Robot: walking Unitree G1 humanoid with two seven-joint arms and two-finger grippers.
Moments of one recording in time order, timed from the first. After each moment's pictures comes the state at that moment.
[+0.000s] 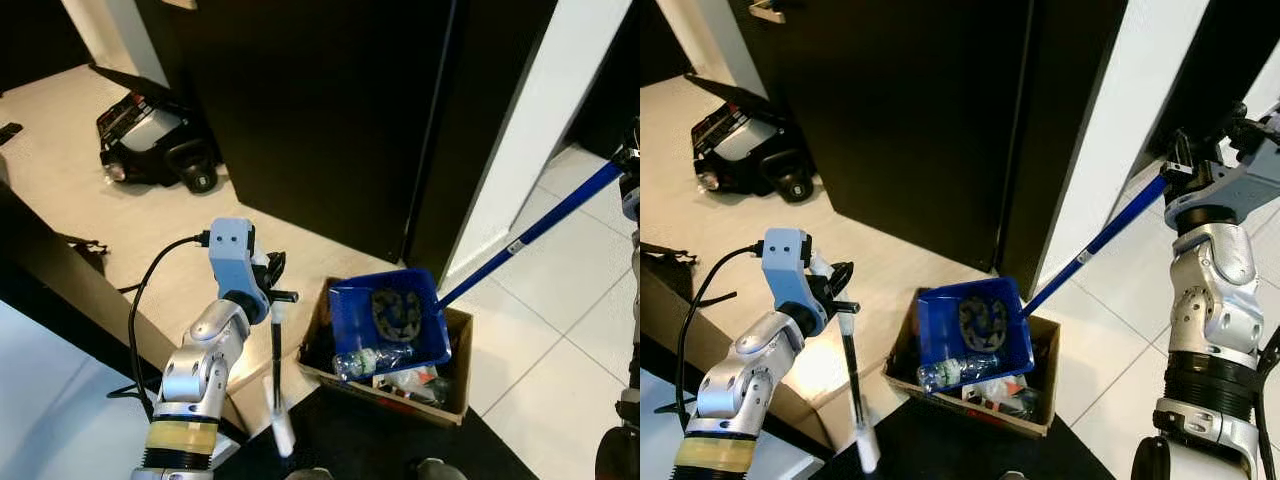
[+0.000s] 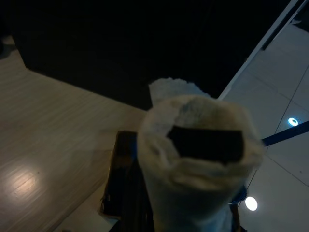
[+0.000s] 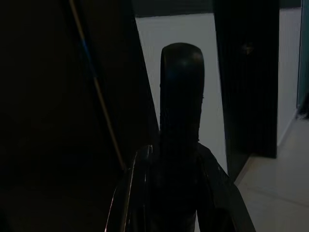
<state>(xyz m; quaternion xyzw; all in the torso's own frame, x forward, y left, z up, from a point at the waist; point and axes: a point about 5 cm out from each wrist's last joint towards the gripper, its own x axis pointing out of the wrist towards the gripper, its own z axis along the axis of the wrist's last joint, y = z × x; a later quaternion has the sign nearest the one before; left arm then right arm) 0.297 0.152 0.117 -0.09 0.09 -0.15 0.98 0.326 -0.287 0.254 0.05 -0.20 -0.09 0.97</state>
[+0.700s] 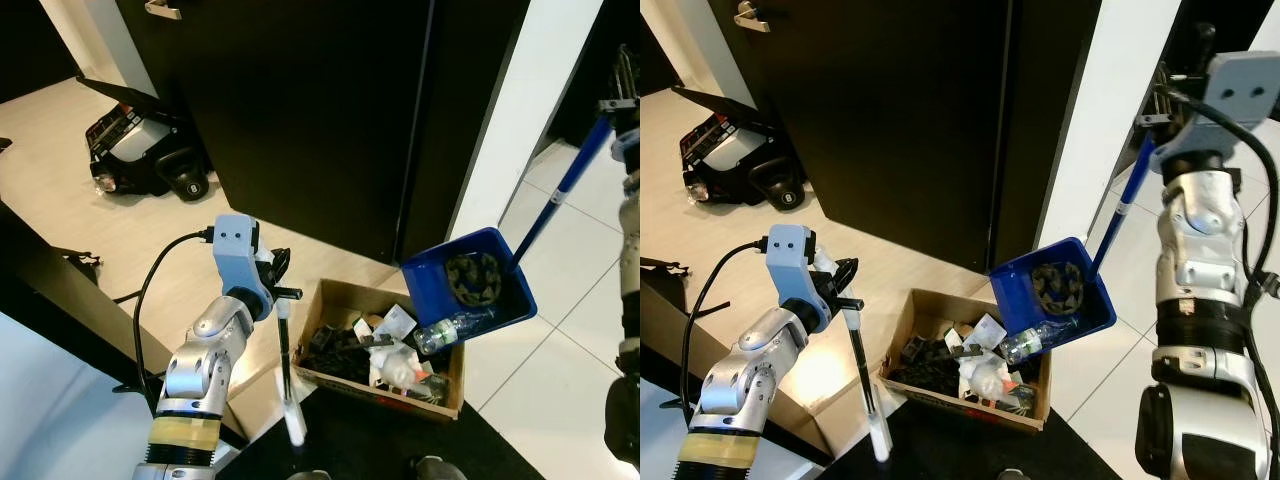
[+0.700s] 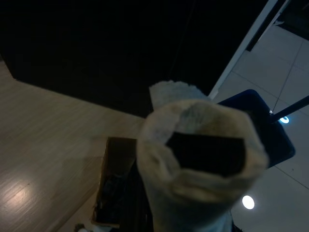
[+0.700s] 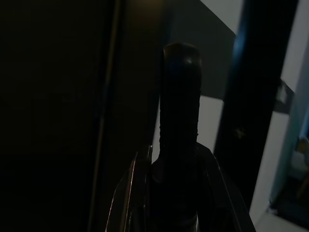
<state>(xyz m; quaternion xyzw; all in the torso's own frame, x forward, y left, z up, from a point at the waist) 0.300 0.150 0.121 -0.09 0.09 -0.16 0.98 0.360 -0.257 0.294 -0.12 -0.29 -0.05 0.95</state>
